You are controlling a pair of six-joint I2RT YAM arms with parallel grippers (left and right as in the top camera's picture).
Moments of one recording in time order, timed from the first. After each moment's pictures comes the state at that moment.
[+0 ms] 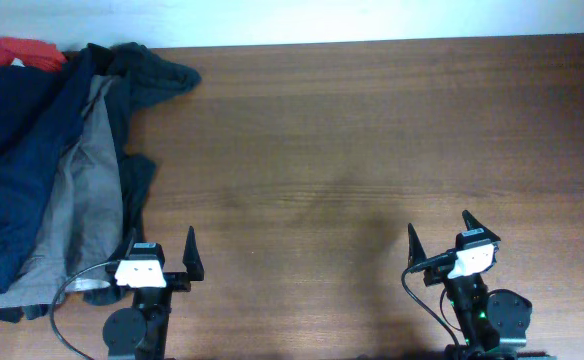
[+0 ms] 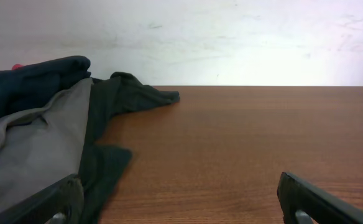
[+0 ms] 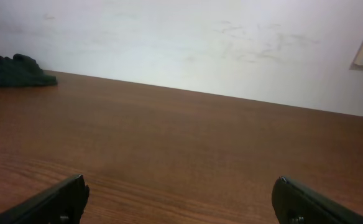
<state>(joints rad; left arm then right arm) 0.00 0.02 0.02 -0.08 0.03 -0.03 -0.08 0.01 0.03 -0.09 -0.26 -0.09</state>
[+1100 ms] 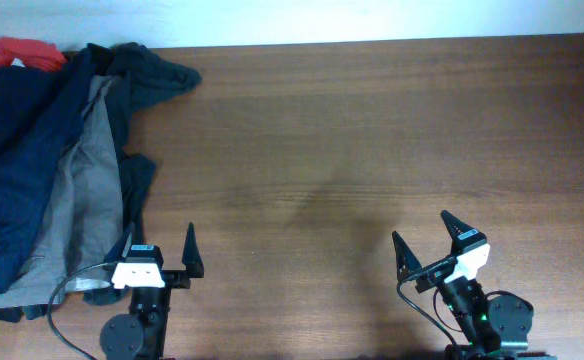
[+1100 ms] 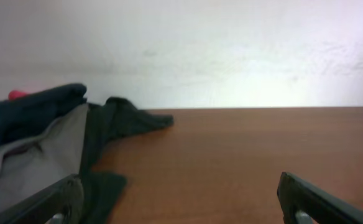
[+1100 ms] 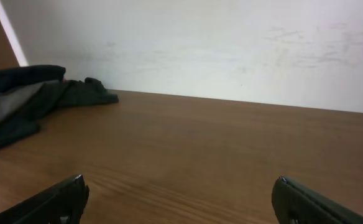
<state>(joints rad) 0.00 0.02 0.02 0.01 0.05 -0.03 -0.08 0.01 0.03 -0.04 -0.46 0.06</state>
